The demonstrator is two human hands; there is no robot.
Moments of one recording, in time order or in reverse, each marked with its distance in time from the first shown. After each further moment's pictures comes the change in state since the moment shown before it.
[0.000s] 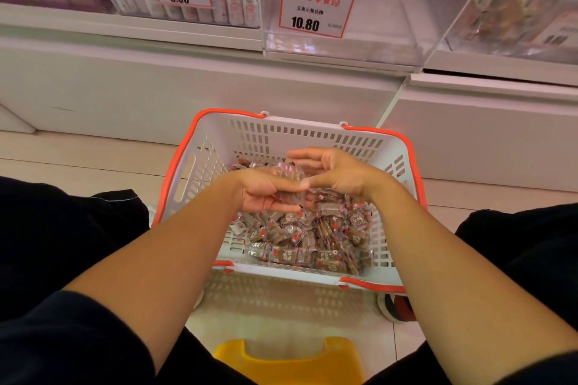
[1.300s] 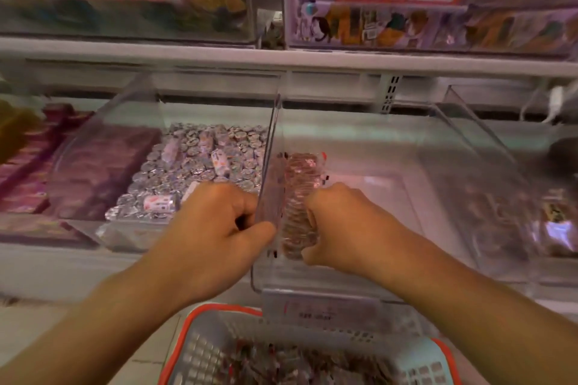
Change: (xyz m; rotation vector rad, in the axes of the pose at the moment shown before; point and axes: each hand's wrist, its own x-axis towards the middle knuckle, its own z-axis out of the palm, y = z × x) left_hand -0.115 0.276 0.007 1.236 0.837 0.913; right_hand 0.081 -0.245 -0.122 -1.107 0.402 -0.113
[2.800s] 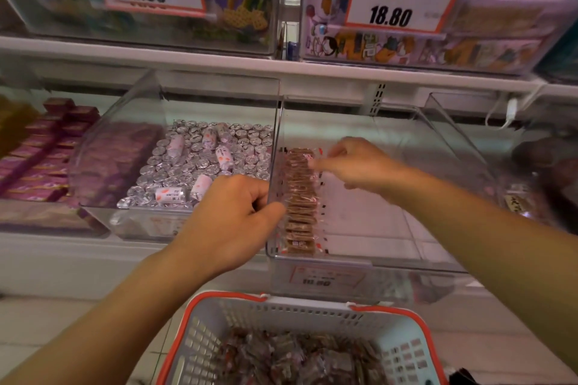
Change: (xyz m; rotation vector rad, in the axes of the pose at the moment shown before) left_hand -0.003 -0.003 0.006 -0.113 0.065 -0.034; right_hand 0.030 0.033 -0.037 0.599 0.017 0.338
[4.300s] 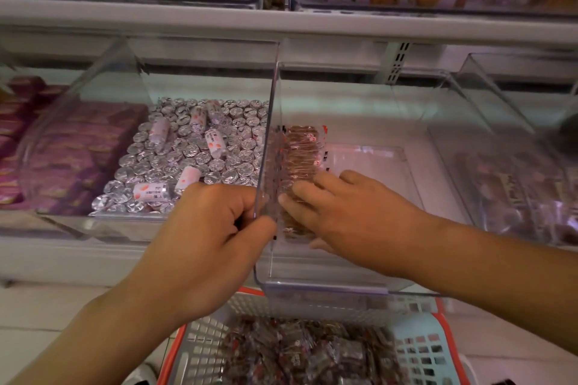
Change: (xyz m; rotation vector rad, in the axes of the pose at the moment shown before) left_hand -0.005 -0.001 -0.004 0.014 -0.122 -0.052; right_hand -0.033 0.024 0.044 -1.167 -0.005 -0.880
